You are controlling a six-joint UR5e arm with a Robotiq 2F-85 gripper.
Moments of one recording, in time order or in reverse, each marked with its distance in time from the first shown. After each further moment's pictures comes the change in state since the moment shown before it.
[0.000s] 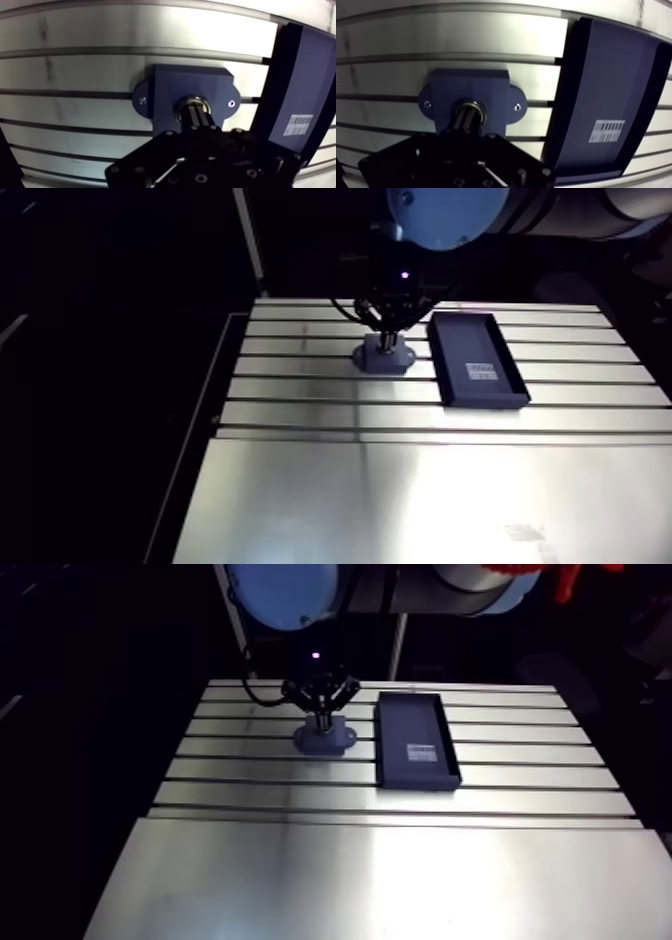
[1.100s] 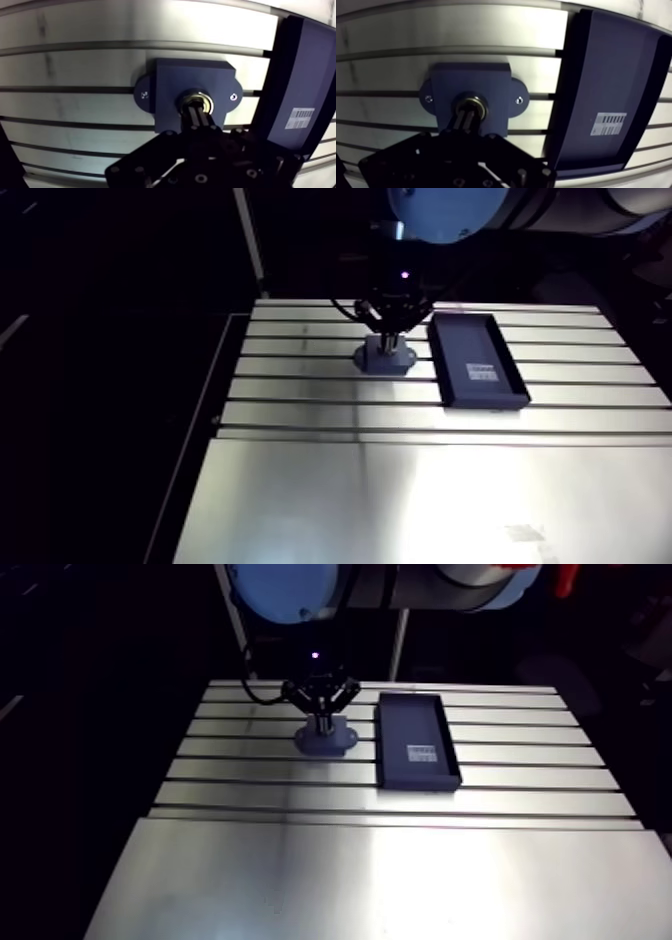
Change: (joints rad) arm 0.001 -0.003 -0.009 0.039 -0.001 0.017
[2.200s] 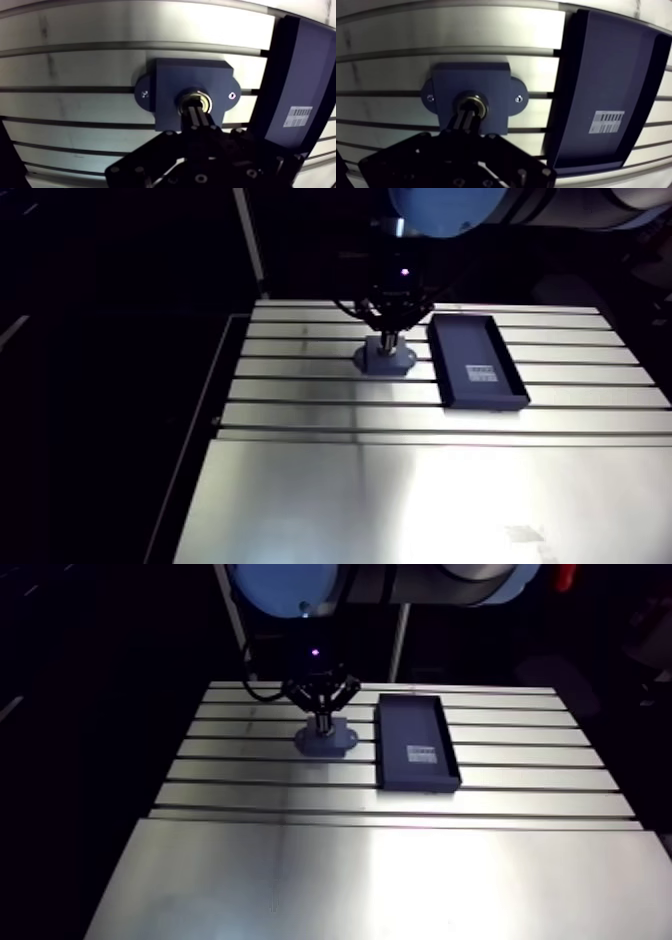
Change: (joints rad) arm 0.000 -0.004 -0.011 0.015 0.000 0.006
